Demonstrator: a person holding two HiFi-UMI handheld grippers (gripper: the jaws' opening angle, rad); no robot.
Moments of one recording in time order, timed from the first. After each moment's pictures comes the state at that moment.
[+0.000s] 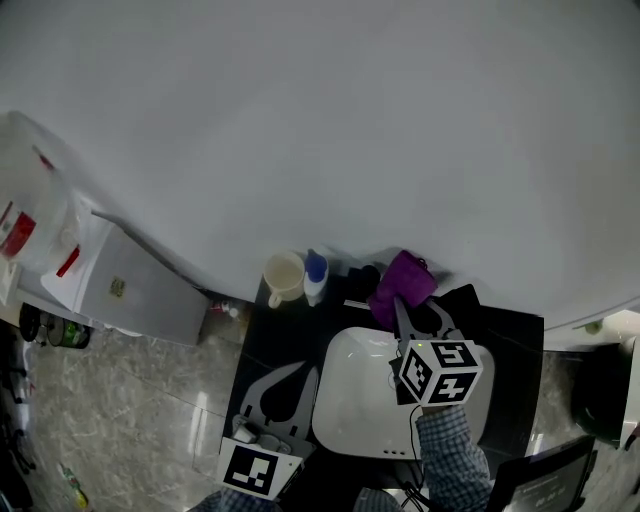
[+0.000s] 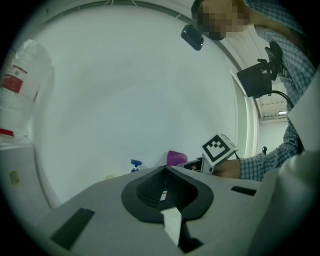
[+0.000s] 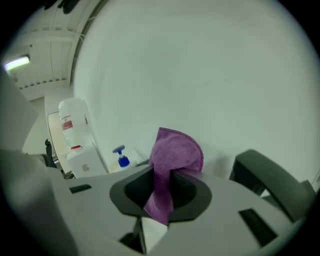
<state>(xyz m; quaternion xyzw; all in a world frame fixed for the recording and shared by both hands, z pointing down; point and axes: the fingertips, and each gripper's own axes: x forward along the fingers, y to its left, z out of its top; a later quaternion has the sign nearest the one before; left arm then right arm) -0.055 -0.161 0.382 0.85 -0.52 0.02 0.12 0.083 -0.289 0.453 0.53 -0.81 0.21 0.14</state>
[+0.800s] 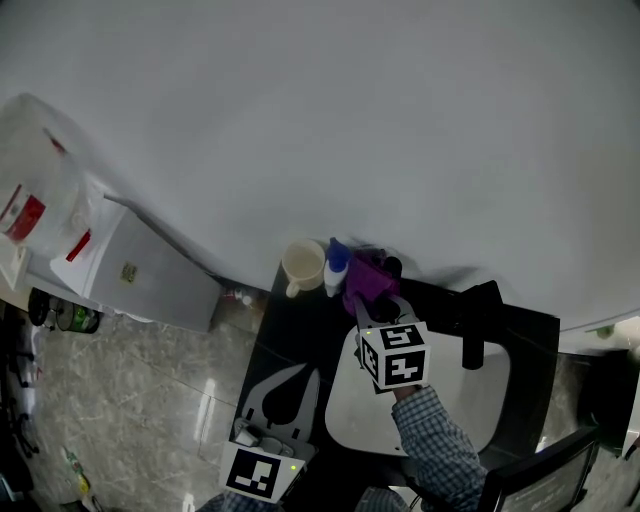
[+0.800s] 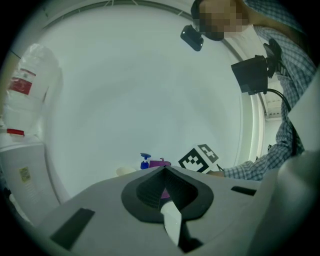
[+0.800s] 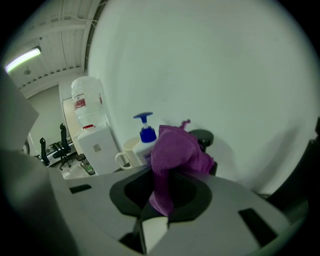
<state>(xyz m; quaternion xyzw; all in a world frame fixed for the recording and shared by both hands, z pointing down) -0.077 -0.147 0.397 0.83 -0.55 0.03 0.13 -0.015 -0.288 0.522 0.44 -0.84 0.20 0.22</state>
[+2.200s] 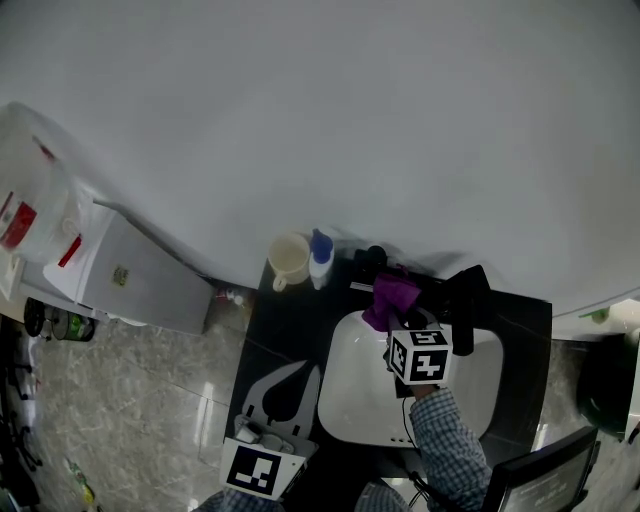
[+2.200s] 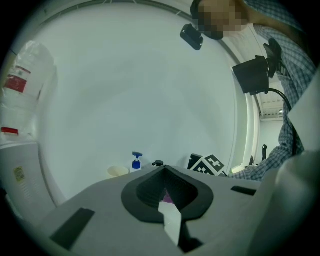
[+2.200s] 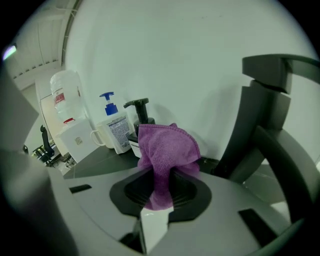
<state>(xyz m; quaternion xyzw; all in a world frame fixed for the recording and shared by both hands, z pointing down) -0.056 -0.138 0.397 0.85 -0.52 0.04 0.12 0.089 -0.262 0.570 0.52 -0.77 0.25 0.26</state>
